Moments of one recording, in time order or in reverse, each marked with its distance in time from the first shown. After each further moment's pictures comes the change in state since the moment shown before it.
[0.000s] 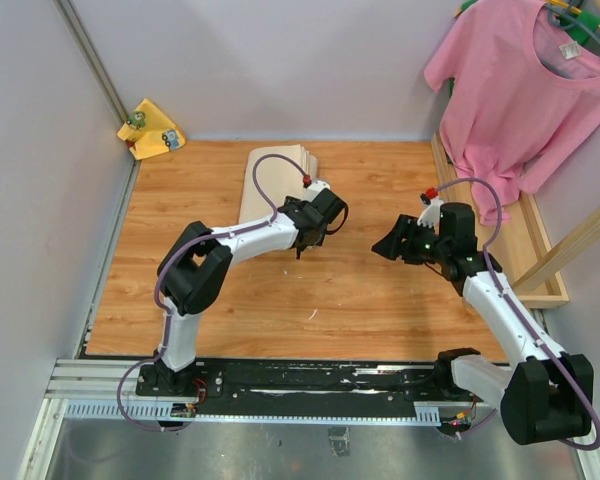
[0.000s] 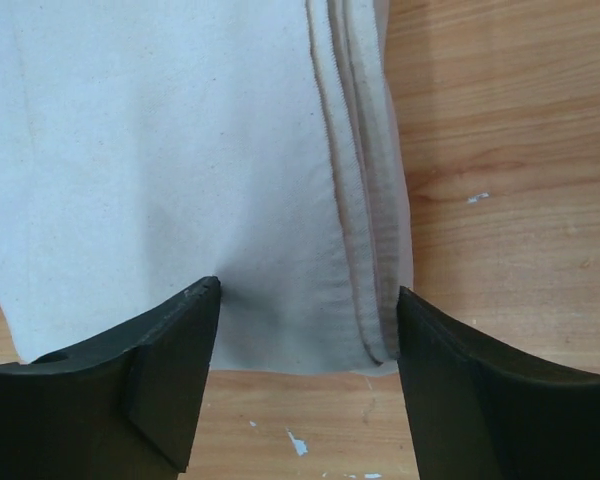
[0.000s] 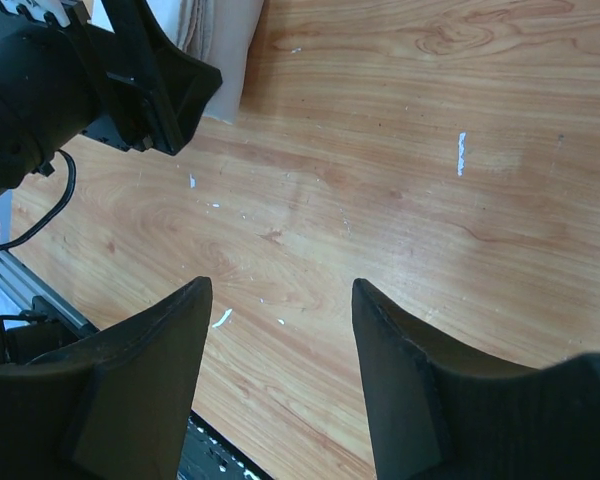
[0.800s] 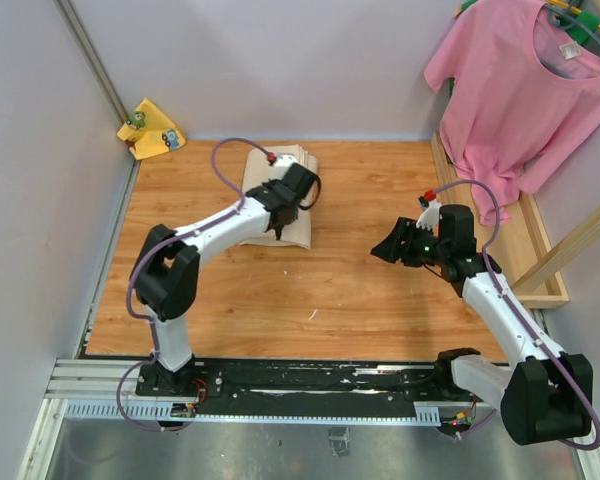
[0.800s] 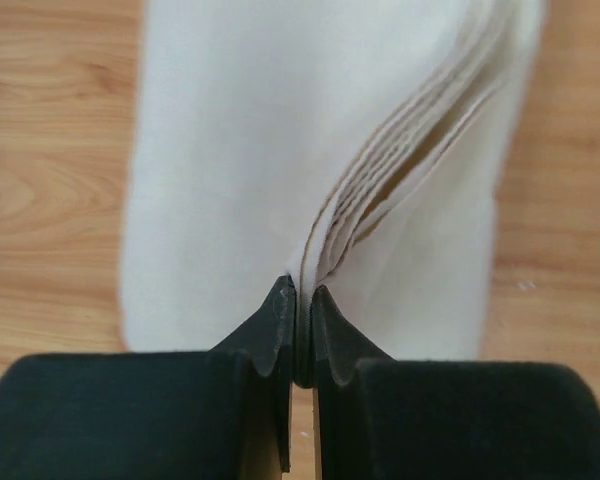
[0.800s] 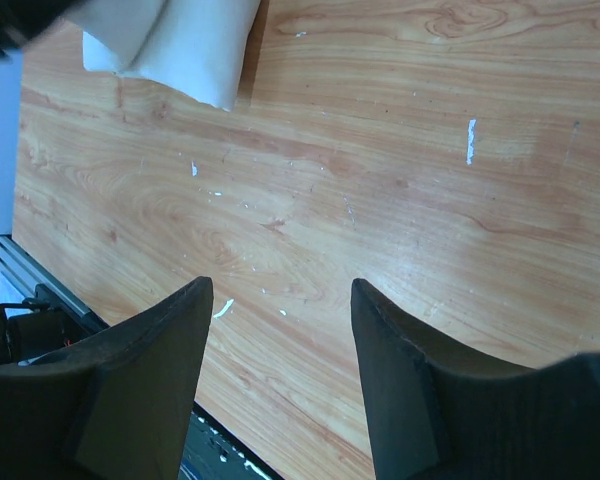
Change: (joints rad) left arm 0.085 -0.093 0.019 -0.044 0.000 -0.078; right arm 0.000 -0.001 -0.017 -0.001 -0.025 -0.005
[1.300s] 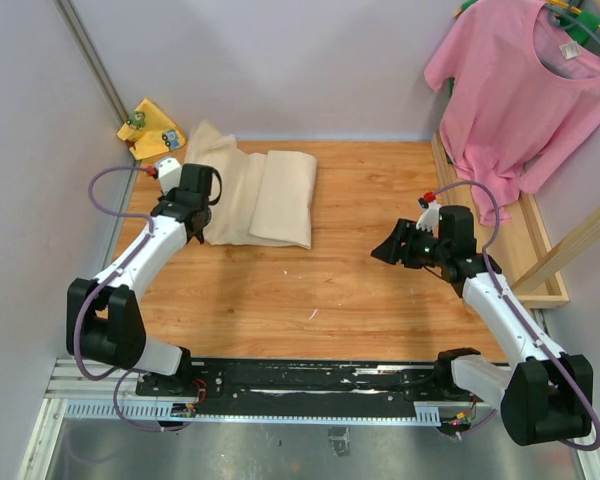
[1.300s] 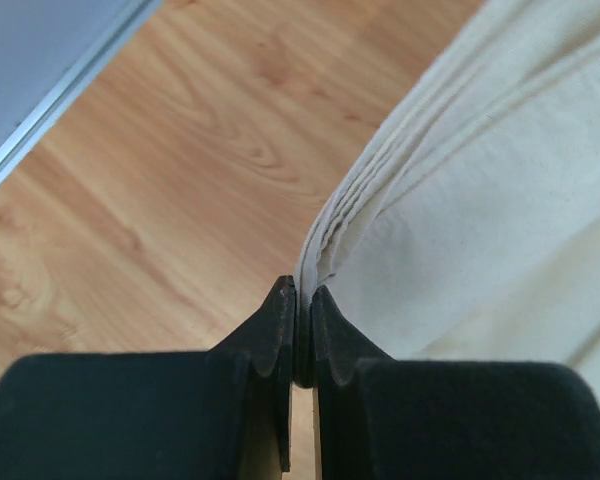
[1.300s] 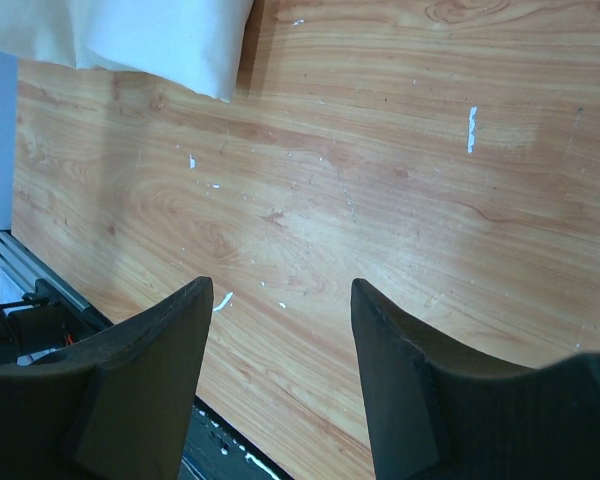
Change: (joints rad) left arm 0.471 -0.462 -0.372 0.060 -0.069 -0.128; right arm 0.000 -0.003 0.000 -0.021 -0.002 -0.004
